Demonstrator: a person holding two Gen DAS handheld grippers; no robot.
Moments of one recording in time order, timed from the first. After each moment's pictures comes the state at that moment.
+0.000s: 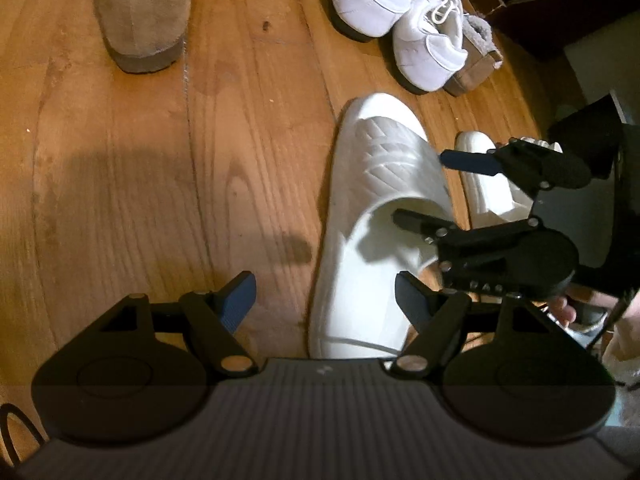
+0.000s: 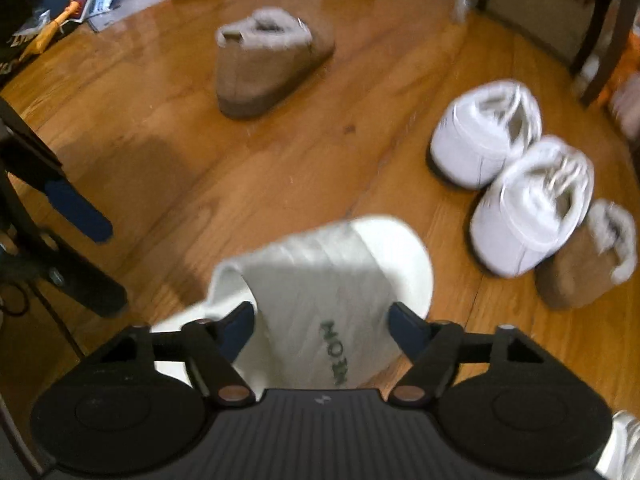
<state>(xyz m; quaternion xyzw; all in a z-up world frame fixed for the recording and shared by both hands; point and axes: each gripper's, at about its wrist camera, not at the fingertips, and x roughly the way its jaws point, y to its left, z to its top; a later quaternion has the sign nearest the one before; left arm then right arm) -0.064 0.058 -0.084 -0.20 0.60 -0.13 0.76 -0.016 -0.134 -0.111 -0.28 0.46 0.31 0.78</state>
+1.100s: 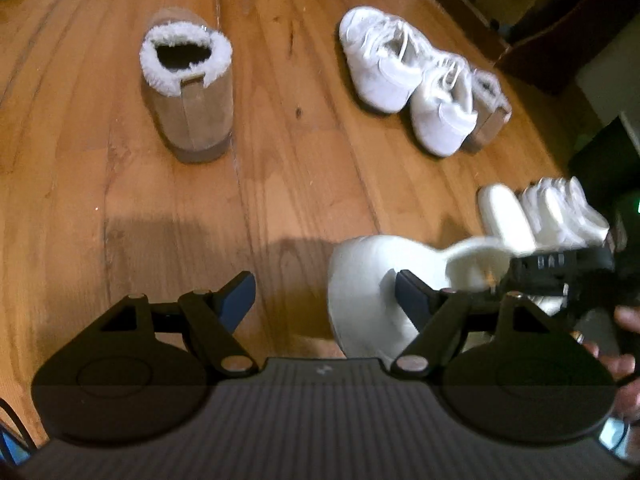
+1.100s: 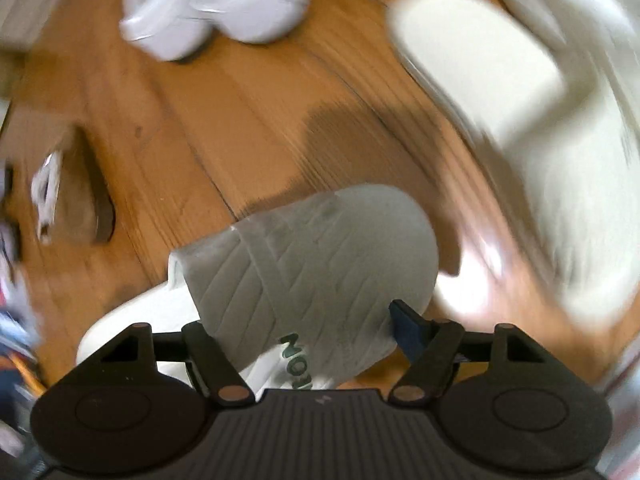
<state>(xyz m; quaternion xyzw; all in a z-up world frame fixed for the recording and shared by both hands) -0.073 0.077 -0.038 -0.16 0.52 -0.09 0.84 -0.038 -0.235 -0.119 0.31 0.70 -0.03 0.64</state>
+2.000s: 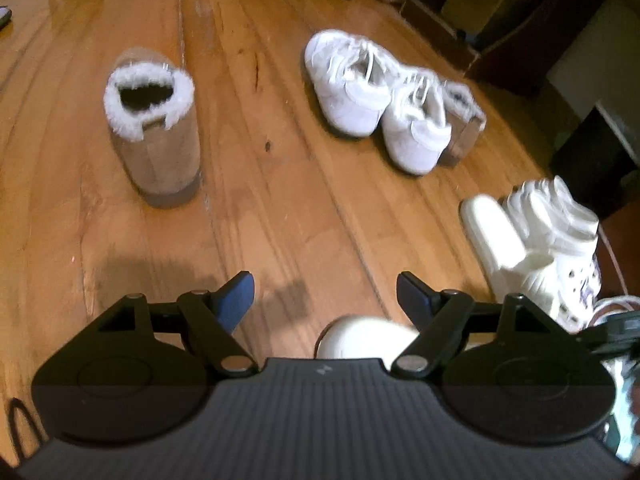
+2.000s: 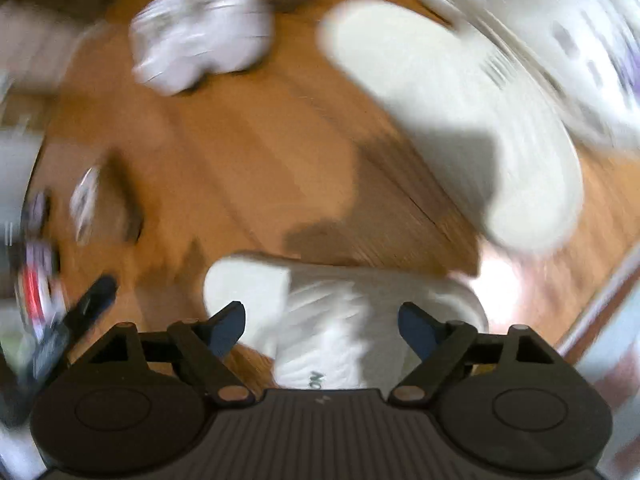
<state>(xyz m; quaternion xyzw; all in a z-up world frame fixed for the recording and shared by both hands) -0.067 0.061 -0.058 -0.13 0.51 -0.12 0.84 -0.089 -0.251 -0.051 0.17 0.61 0.07 0.77</state>
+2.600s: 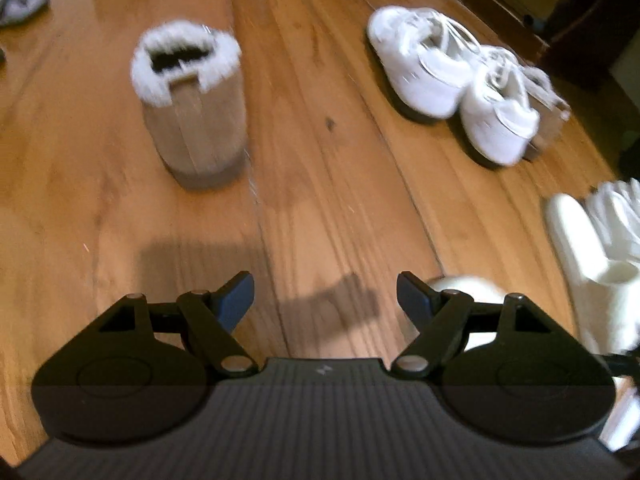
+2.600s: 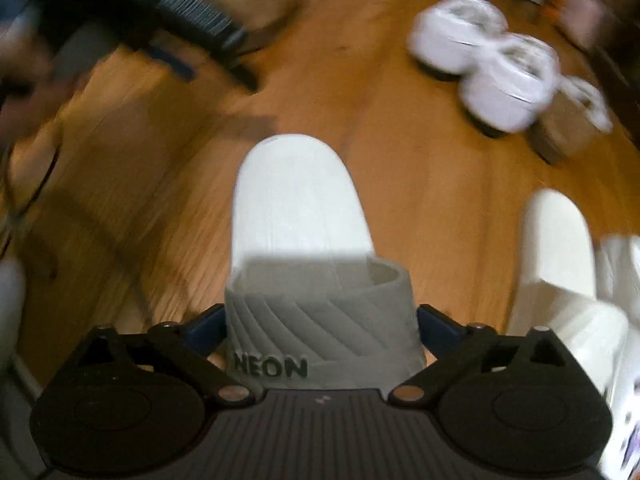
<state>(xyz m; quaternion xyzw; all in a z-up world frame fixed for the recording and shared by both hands) -0.041 0.052 -0.101 -0.09 0.48 -0.02 0.87 -0.095 -0.171 -0.122 -0.16 0.52 0.15 0.83</state>
